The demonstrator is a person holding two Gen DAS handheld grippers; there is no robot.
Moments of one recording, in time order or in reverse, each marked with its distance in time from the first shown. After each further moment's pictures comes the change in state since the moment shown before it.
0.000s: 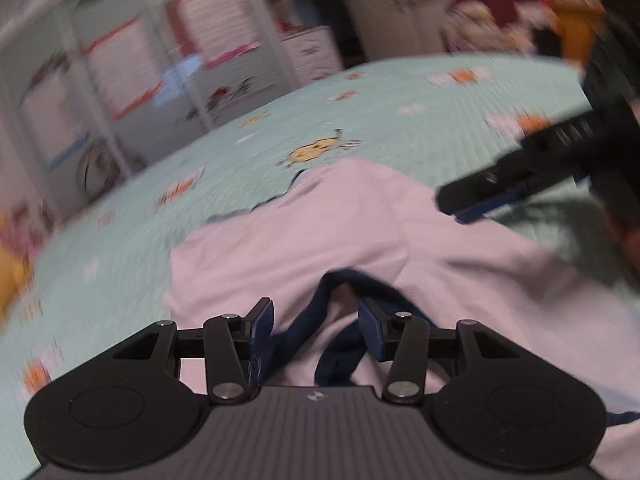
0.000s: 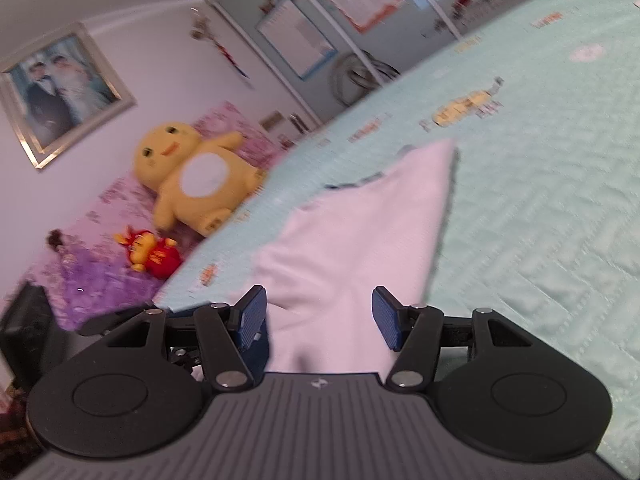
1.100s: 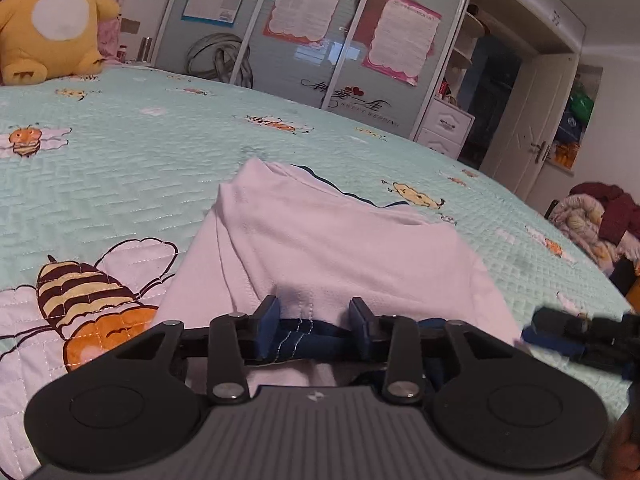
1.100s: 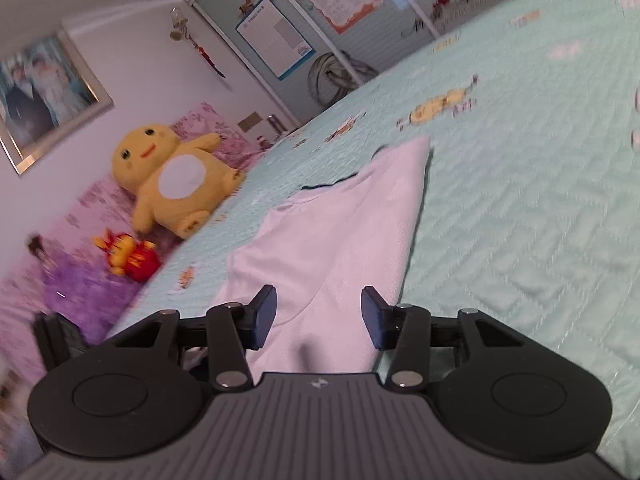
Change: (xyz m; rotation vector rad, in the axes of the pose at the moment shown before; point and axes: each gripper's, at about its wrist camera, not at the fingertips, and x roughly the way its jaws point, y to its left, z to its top) left arm 0.022 0.057 -0.064 -0.871 -0.064 0.038; right arm 0.004 0.018 0.001 -0.096 -0.018 -0.093
